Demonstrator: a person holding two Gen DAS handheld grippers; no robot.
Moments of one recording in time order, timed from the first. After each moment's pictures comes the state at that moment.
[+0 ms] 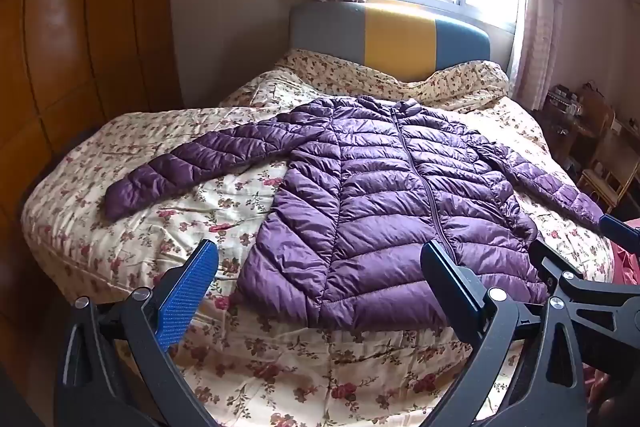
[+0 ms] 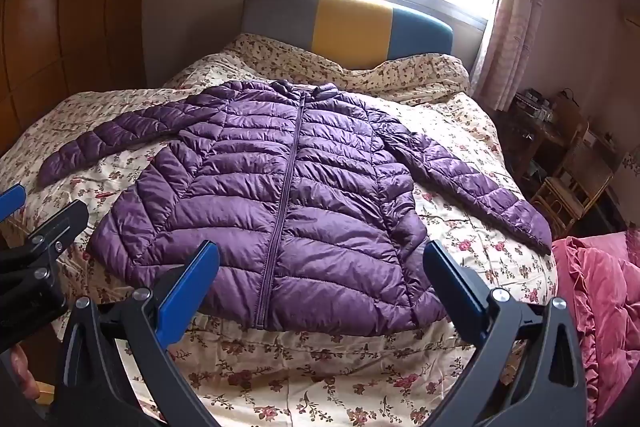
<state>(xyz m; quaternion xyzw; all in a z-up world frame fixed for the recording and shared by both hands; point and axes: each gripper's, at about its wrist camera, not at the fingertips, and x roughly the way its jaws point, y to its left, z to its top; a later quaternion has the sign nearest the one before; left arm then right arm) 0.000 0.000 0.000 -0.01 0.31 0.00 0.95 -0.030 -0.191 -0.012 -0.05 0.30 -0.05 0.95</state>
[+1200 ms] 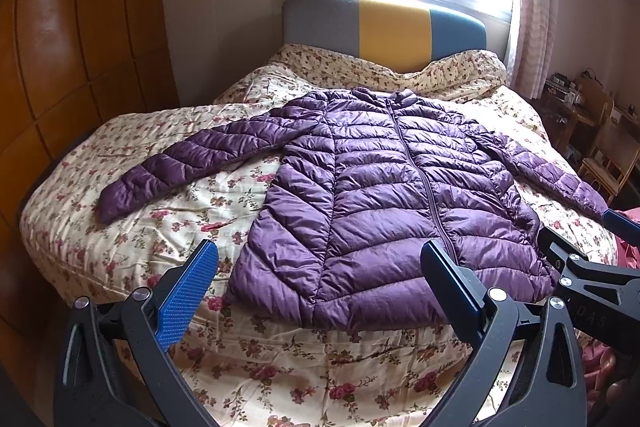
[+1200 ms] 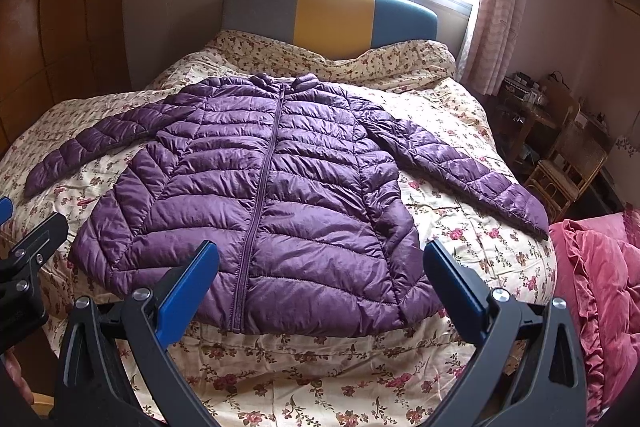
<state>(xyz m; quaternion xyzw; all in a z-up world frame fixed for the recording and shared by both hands) 0.006 -0.005 -0.008 0.00 0.32 0.00 0.95 -0.017 -0.216 -0.022 -0.03 0.31 -0.07 0.95</state>
